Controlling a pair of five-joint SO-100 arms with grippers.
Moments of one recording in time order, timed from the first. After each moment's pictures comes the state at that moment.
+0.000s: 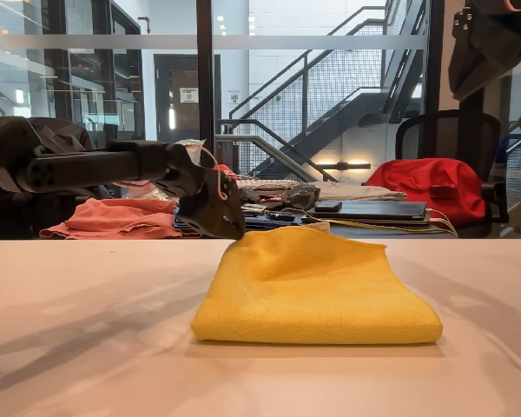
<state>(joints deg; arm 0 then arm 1) -17.7 78.8 6.2 104.6 -23.5 46.0 30.4 30.2 43.6 -1.6</state>
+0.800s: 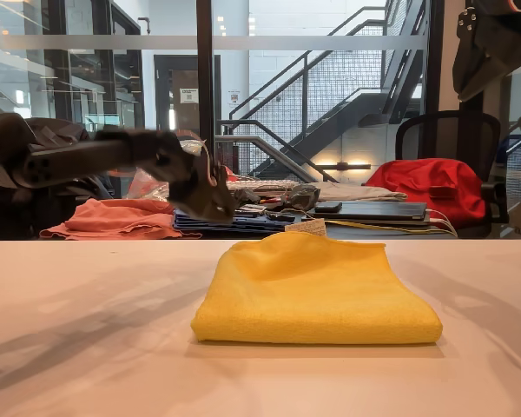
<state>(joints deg) -17.4 78.9 6.2 104.6 -23.4 41.4 40.7 25.6 47.7 2.4</state>
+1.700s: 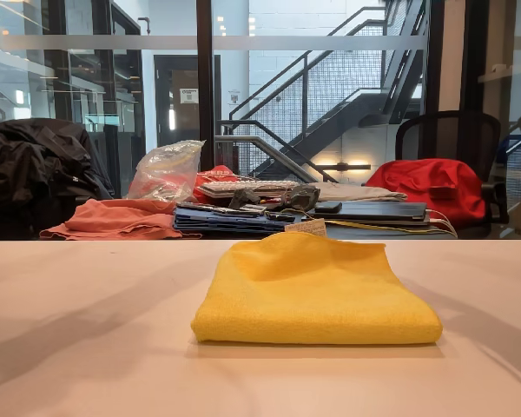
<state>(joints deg) -38.5 88.9 0.7 84.7 -17.6 29.4 98.7 23.9 74.5 11.1</state>
